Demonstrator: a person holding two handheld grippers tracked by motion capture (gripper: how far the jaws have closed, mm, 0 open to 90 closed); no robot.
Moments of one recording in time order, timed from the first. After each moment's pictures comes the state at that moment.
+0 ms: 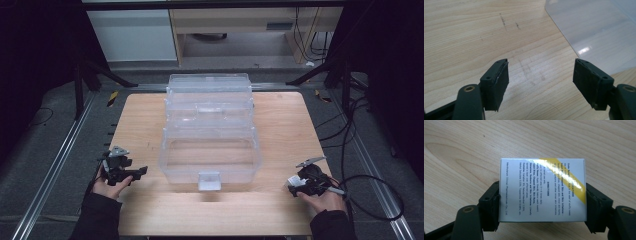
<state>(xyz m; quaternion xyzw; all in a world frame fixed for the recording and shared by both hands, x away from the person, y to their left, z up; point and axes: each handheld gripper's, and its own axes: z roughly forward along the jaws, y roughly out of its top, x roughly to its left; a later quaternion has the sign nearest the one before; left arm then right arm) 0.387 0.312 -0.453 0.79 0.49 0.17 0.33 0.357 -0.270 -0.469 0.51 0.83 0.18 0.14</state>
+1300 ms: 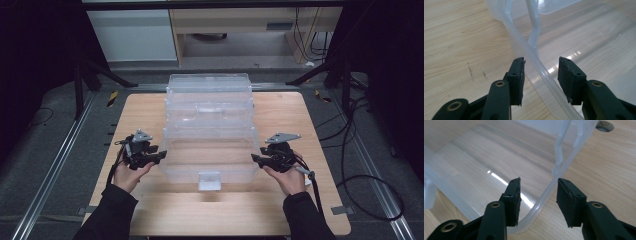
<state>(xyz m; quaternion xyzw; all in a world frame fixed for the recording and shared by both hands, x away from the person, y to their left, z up) 0.416 0.247 -0.419 0.81 0.44 0.17 0.36 0.400 -0.180 -0.420 0.42 0.81 0.38 0.17</state>
